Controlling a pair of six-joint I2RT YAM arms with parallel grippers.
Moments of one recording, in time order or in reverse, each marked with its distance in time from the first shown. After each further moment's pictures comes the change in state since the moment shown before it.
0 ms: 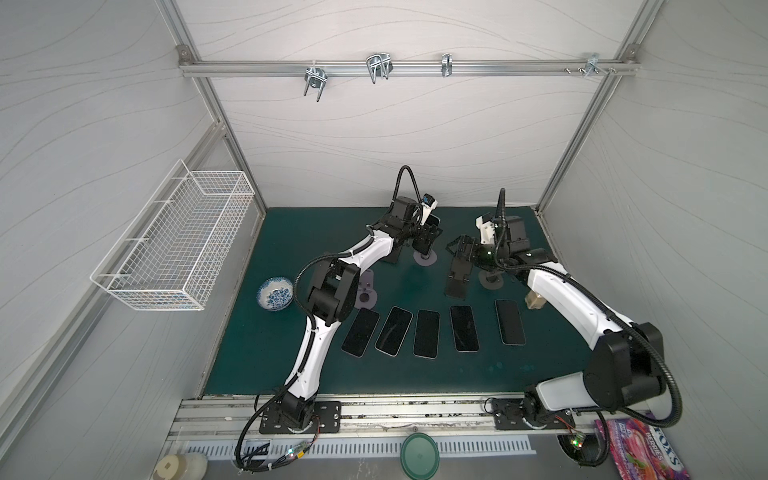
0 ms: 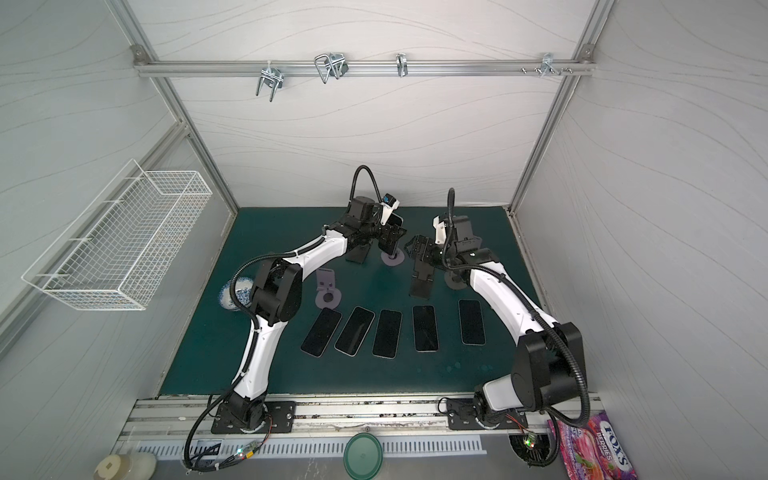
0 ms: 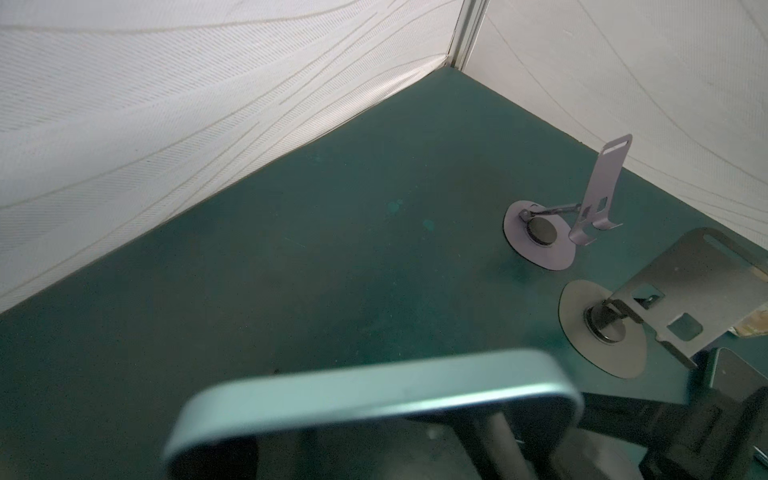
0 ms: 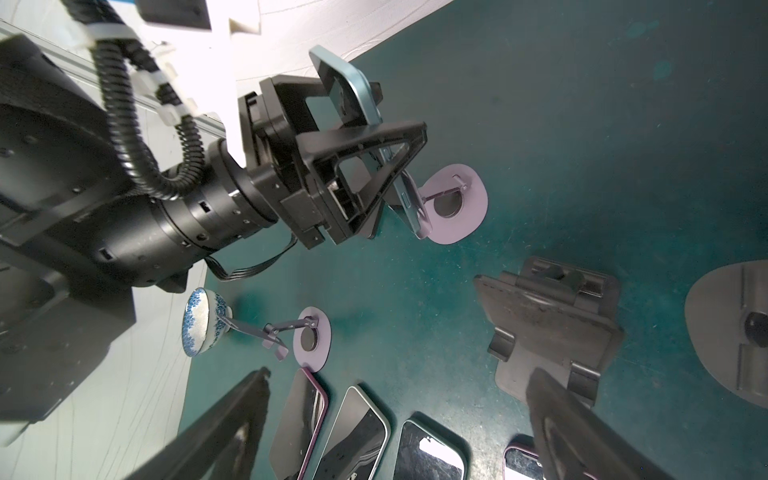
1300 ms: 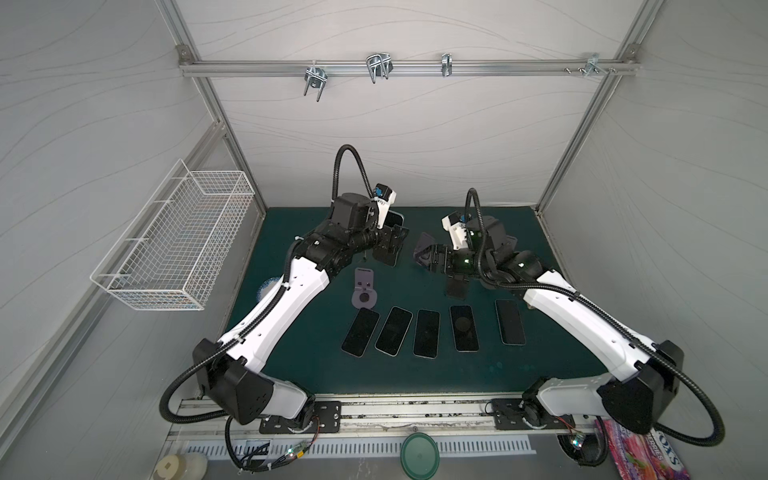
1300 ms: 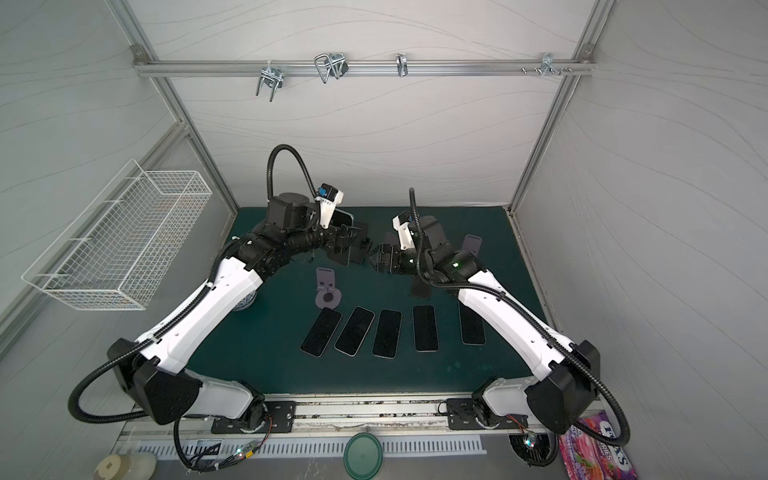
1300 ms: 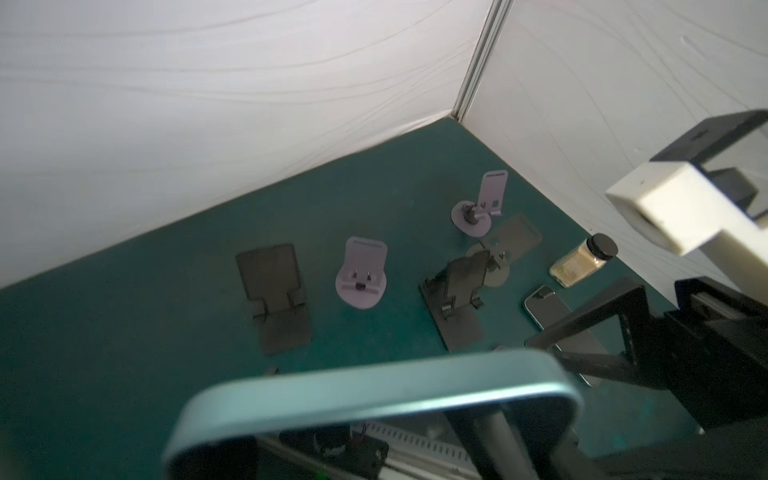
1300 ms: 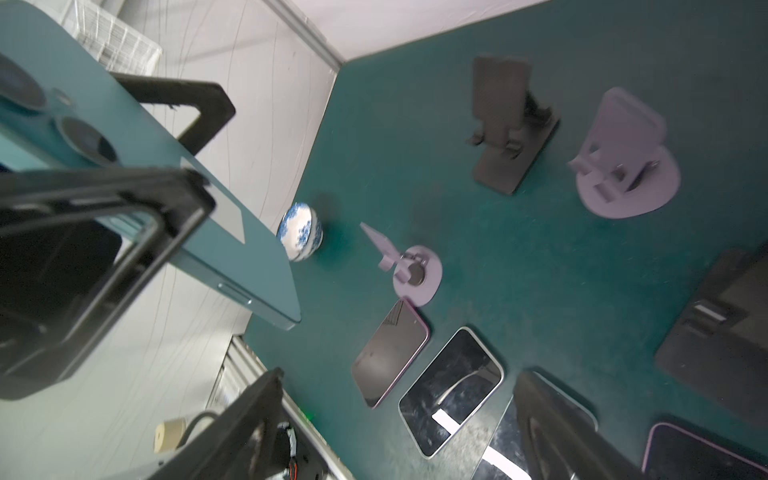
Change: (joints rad) left arm 0.001 -0.948 -0.497 -0.458 -0.197 -0.132; right arm 0.390 -0.099 0.152 -0.144 0.093 0.040
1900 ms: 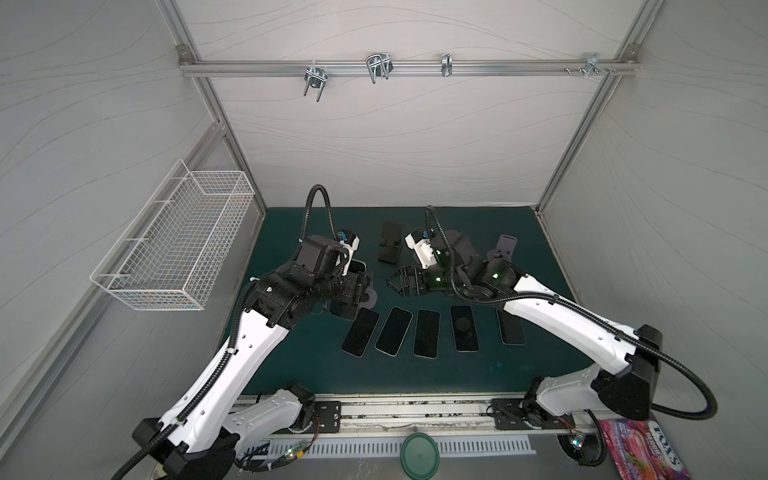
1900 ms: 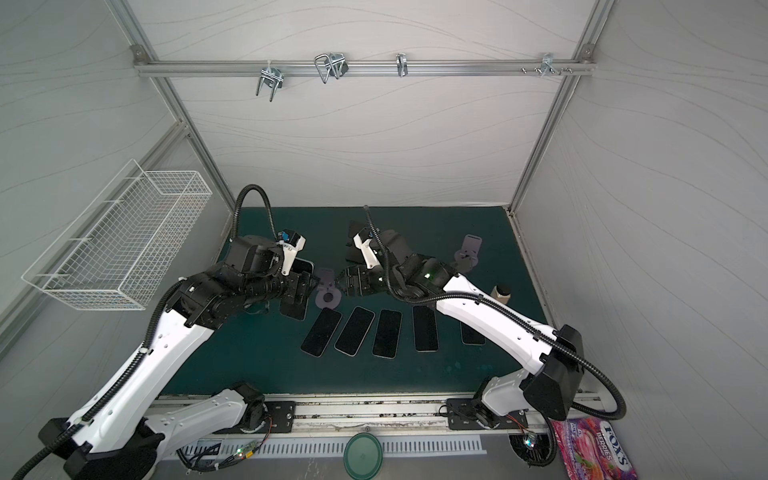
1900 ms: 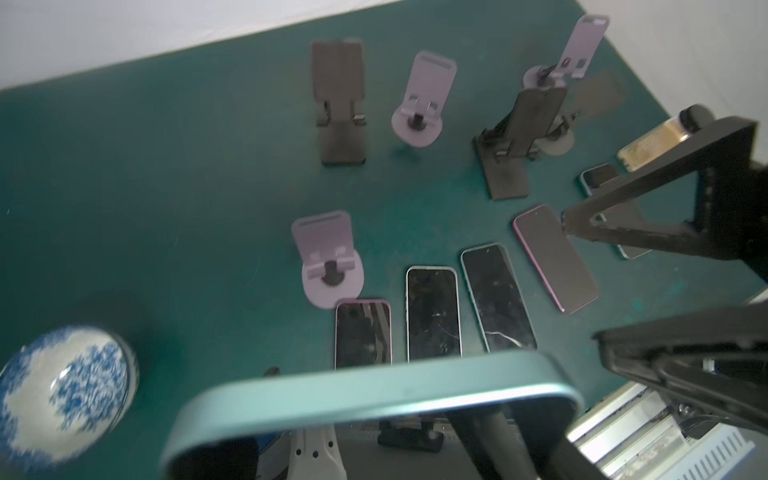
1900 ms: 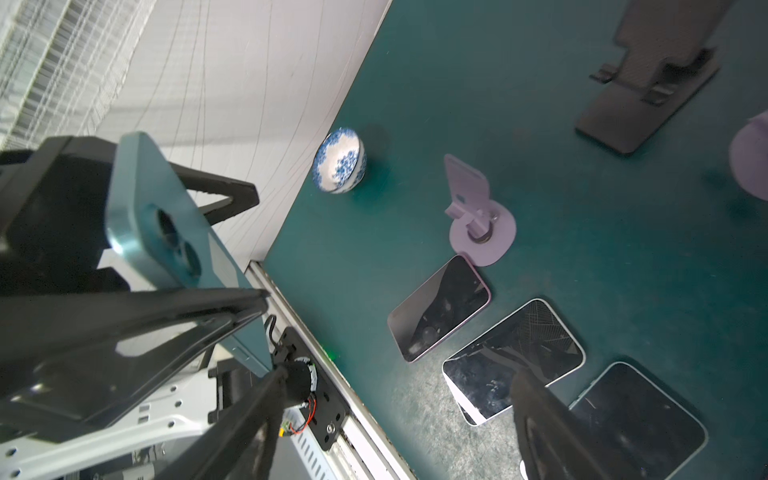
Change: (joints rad) left arm 0.011 -0.338 -0.183 -0.428 -0.158 -0.088; right arm 0.248 0.087 0.075 -0.023 0.048 -0.017
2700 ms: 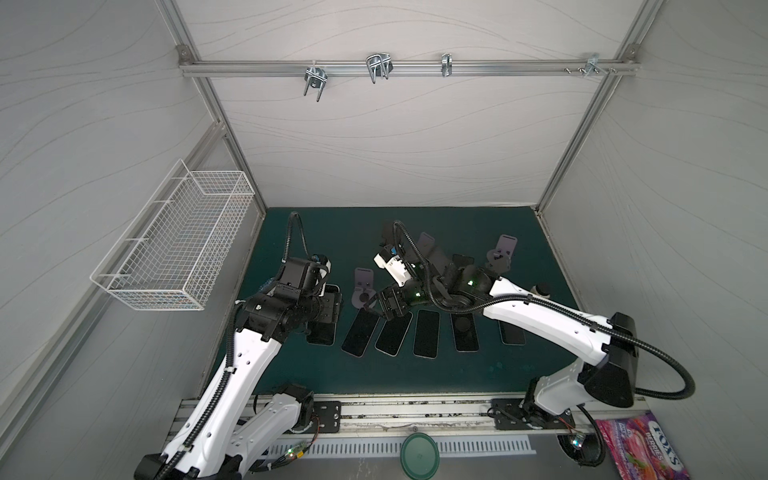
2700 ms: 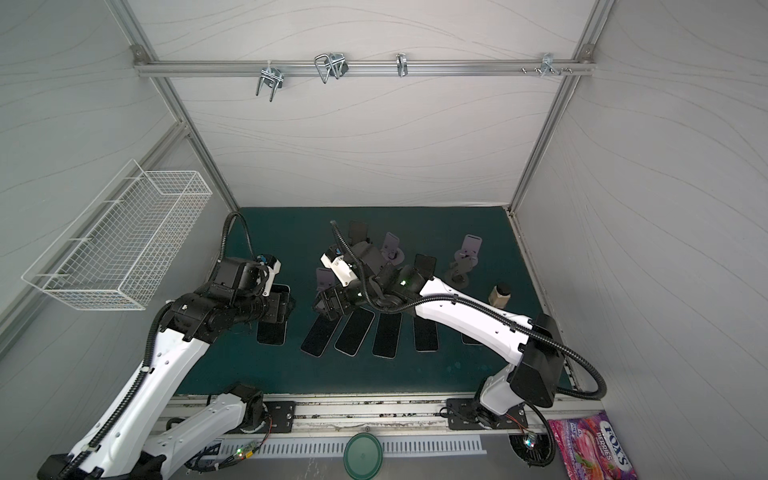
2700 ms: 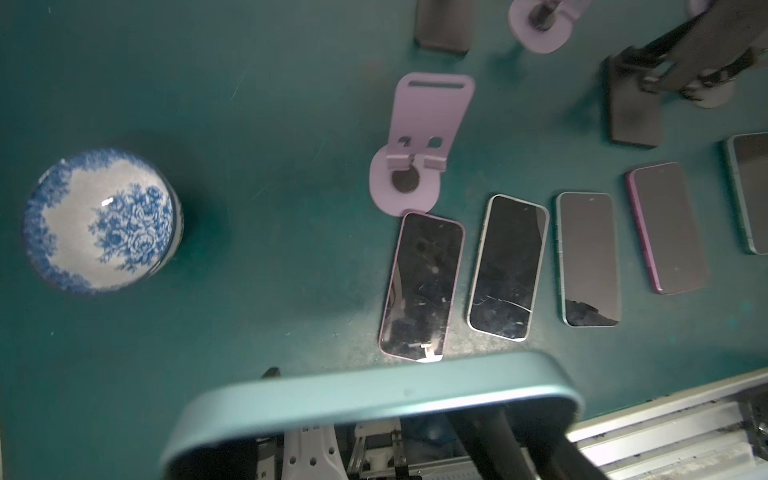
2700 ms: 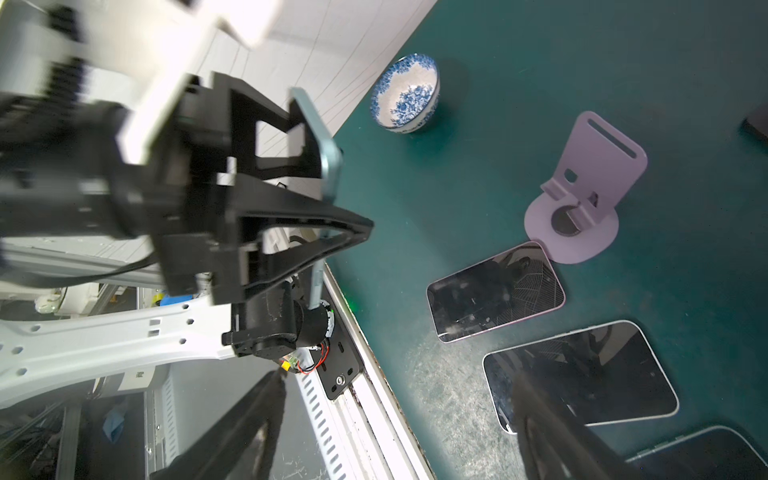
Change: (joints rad) left arm 0.211 -0.111 -0.211 -0.087 0.015 -0.016; right arm 0.100 0.094 0.040 0.030 -0.098 -0.141
